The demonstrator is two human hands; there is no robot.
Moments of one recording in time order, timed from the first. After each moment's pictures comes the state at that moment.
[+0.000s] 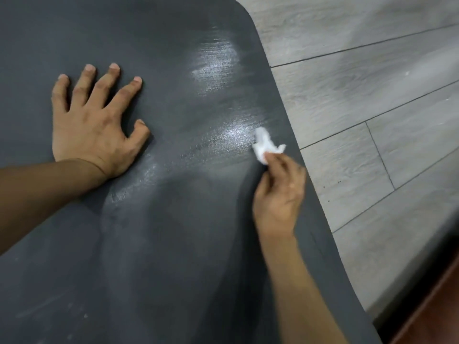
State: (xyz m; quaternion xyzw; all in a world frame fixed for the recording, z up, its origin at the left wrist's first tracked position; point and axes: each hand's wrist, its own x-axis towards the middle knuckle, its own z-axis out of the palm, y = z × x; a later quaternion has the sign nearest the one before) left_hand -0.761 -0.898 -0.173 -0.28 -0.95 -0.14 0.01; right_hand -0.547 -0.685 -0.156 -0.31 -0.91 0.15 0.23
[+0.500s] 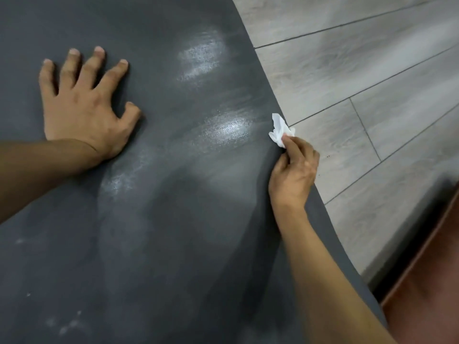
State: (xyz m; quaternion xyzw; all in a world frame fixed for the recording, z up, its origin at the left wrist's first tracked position) left_hand -0.764 -0.900 -0.176 -0.28 -0.95 -0.14 0.01; right_hand -0.519 -0.653 -0.169 -0.40 -0.87 0.10 0.26
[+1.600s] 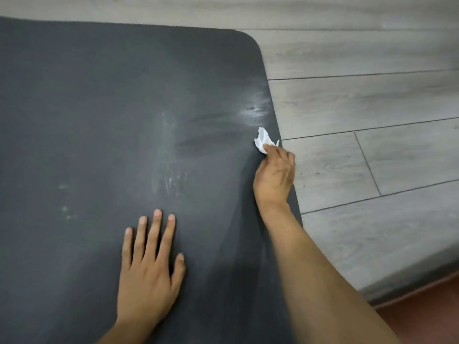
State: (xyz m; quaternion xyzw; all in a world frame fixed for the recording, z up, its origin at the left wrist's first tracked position) left_hand -0.378 -0.917 -0.149 -0.16 -0.98 -0.09 -0.05; right_hand -0.500 -0.635 -0.159 -0.26 -0.92 0.17 0.24
